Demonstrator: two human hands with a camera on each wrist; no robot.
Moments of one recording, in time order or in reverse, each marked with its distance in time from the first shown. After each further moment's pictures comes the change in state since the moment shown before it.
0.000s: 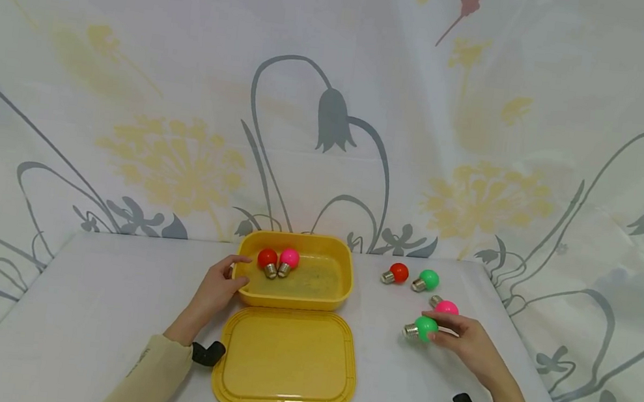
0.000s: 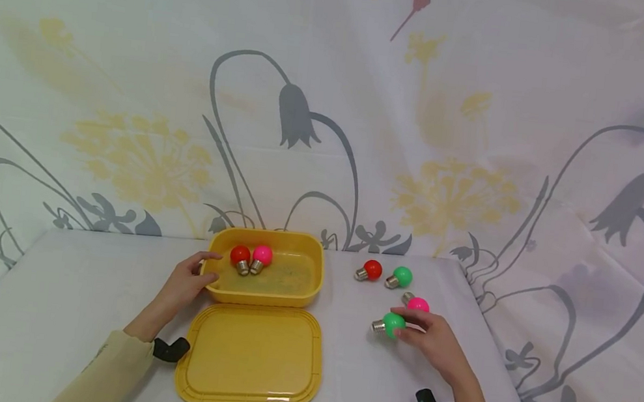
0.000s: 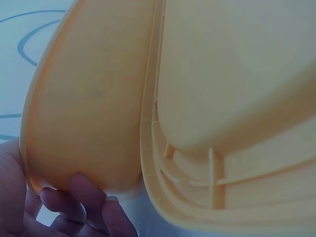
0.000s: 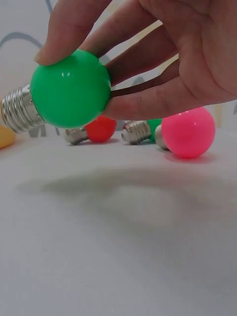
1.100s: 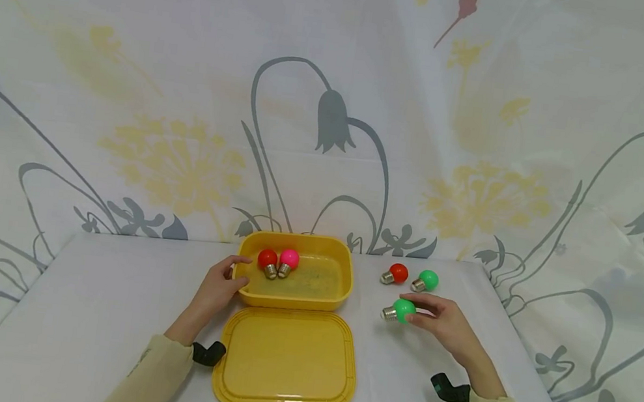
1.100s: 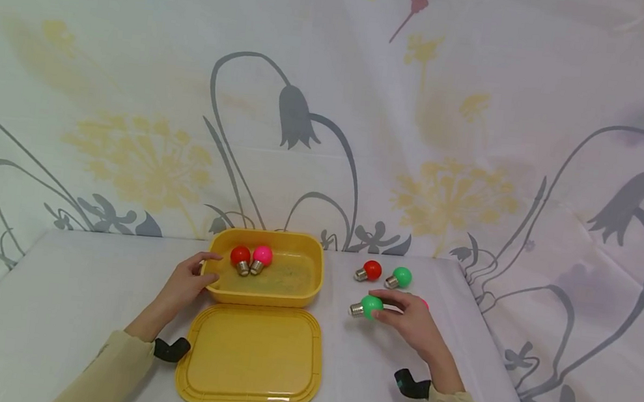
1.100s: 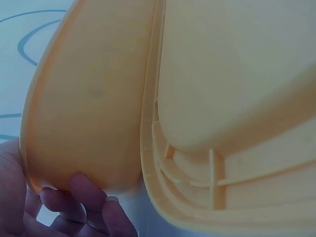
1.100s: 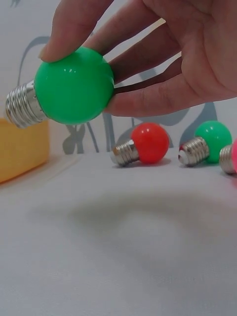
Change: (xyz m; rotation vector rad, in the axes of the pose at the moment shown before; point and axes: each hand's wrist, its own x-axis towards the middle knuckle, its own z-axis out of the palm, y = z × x) left_hand 0.001 -0.002 0.000 -0.002 0.004 -0.002; right_hand 0.027 -0.028 0.023 0.065 -0.025 -0.087
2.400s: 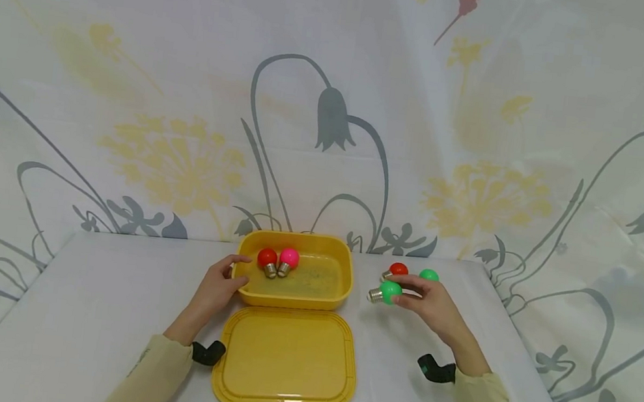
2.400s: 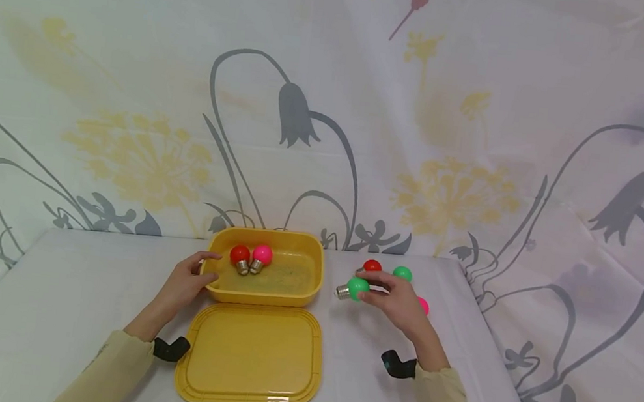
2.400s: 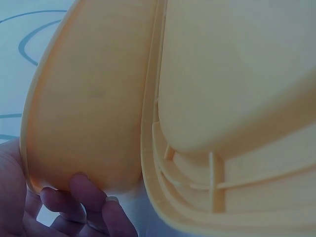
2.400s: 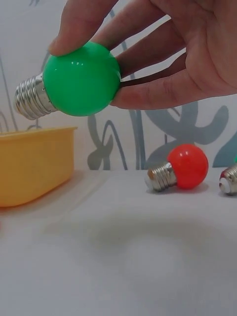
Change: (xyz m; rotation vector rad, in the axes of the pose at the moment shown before) left_hand -0.002 0.002 0.001 -0.003 -0.003 0.015; right_hand 0.031 -0.019 0.011 0.025 -0.026 -0.075
